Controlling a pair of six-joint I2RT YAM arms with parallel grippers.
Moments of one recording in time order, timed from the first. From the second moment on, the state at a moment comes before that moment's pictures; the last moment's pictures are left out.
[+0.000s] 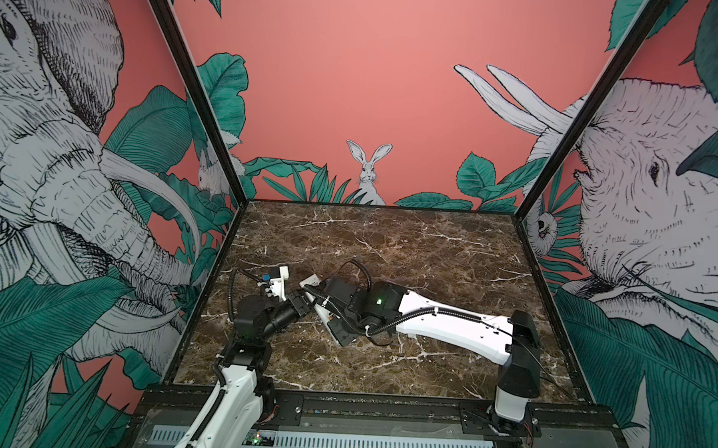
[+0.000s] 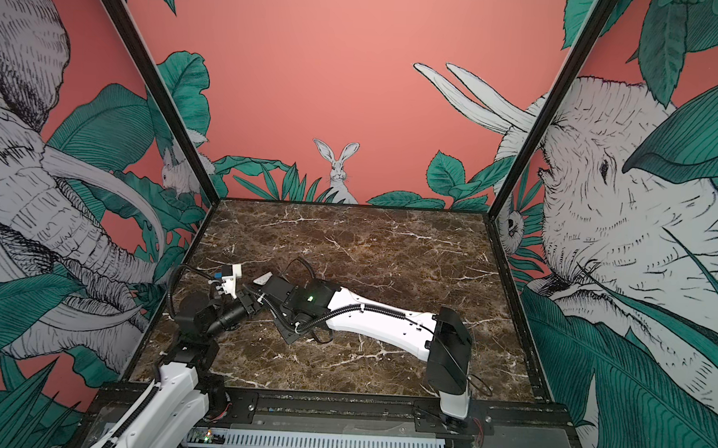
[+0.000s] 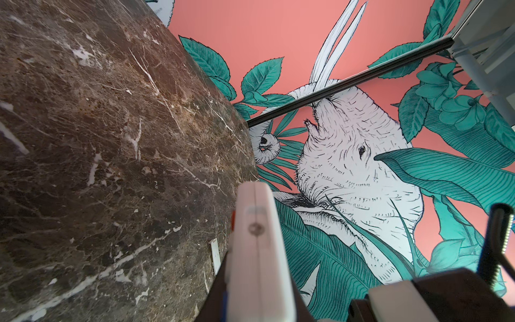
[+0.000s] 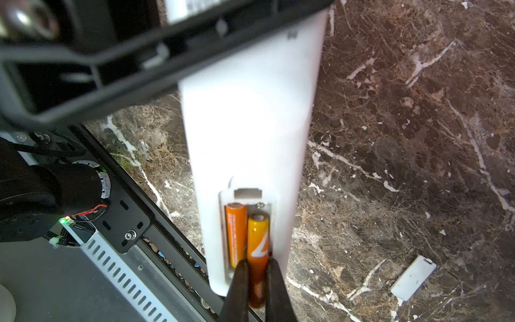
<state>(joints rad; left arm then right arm) -0.11 0.64 0.19 0.34 0.74 -1.09 1.26 1.86 1.74 -1.01 0.11 0.44</state>
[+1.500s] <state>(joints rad) -0.11 0.64 0.16 0.40 0.74 -1.13 1.26 1.85 1.72 -0.95 0.13 0.45</state>
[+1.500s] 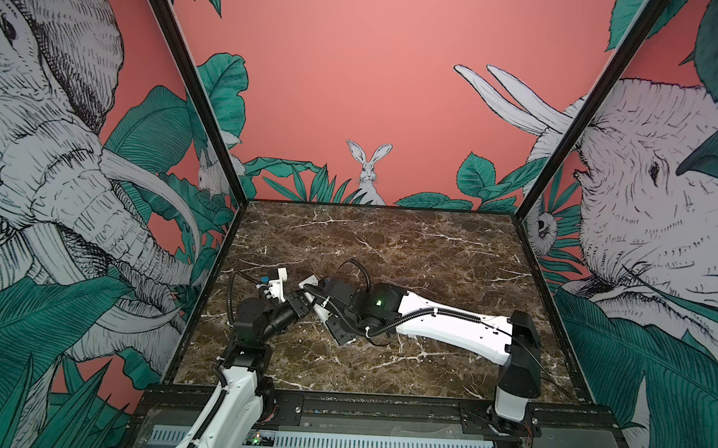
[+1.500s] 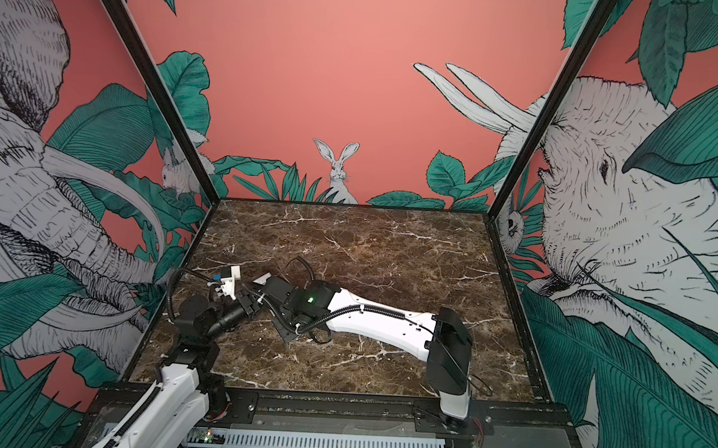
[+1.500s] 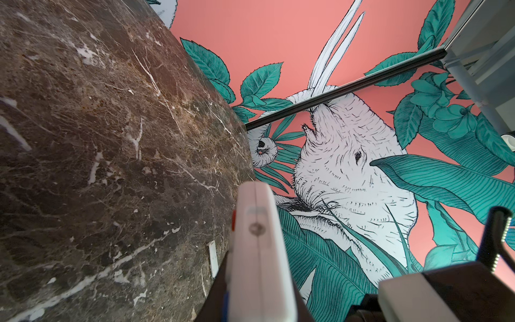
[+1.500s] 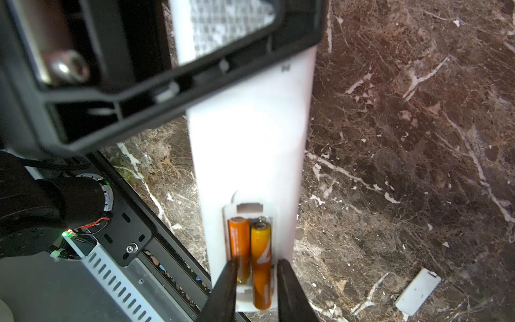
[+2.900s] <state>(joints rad) -0.11 0.76 0.30 0.38 1.01 -1.04 1.28 1.51 1.50 -0.86 -0.02 -0.45</state>
